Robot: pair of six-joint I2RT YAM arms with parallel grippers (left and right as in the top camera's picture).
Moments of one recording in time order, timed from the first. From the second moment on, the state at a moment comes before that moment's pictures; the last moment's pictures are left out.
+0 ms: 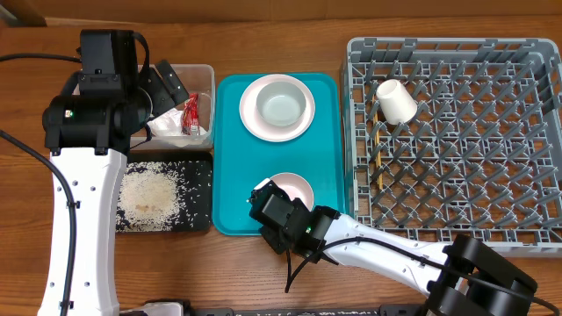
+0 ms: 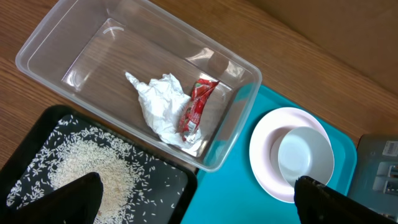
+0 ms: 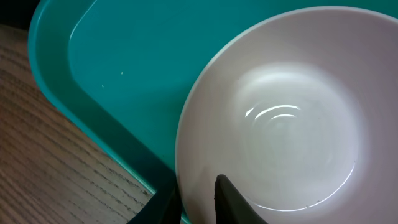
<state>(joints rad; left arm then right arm) -0.02 1.47 1.67 -1.11 -0.12 -0.55 1.05 1.68 0.95 -0.41 0.11 0.33</state>
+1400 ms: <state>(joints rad) -0.02 1.47 1.67 -1.11 -0.12 -0.55 -0.17 1.37 1.41 -1.15 -1.29 0.07</state>
